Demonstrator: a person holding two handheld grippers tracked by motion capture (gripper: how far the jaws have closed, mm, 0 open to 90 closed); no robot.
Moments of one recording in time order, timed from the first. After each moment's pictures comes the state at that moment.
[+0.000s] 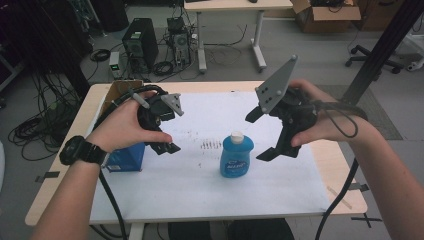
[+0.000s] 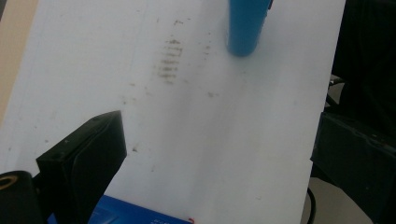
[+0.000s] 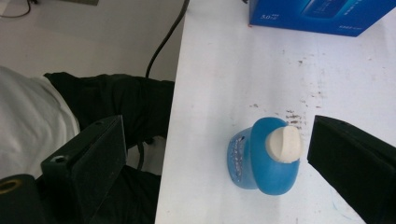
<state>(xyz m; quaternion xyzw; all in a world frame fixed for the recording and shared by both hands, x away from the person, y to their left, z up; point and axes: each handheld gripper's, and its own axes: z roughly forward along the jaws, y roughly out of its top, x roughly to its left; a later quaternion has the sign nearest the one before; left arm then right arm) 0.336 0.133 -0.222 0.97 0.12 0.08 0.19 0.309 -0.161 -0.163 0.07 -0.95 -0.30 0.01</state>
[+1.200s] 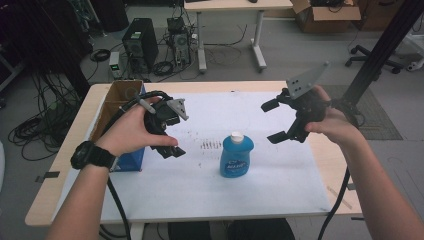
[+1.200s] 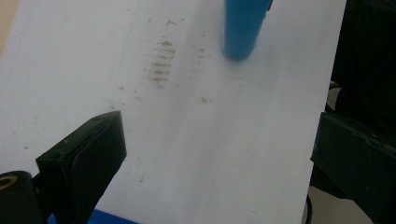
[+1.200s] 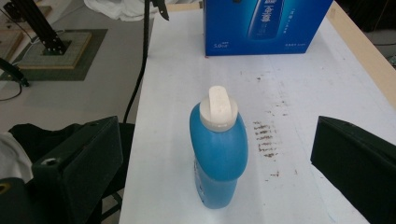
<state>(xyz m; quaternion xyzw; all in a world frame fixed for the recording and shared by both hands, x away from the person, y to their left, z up) 0.338 0.125 -0.241 0.97 0.13 0.07 0.20 0.372 -0.228 -0.230 0.00 -0.89 -0.45 0.01</state>
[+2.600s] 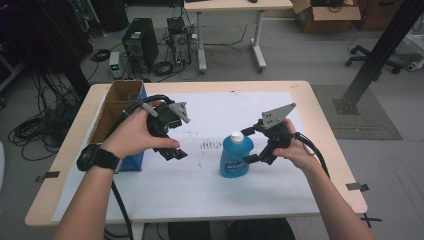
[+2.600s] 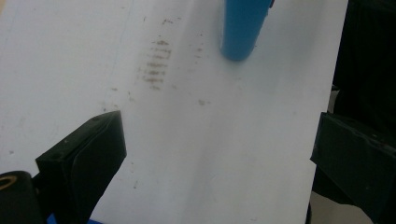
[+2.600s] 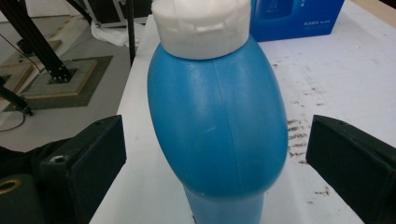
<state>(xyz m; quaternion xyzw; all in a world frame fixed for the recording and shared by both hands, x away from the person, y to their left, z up) 0.342 0.124 -0.254 0.97 0.13 0.06 0.21 0.385 -0.197 -0.355 -0.03 -0.86 -0.51 0.05</state>
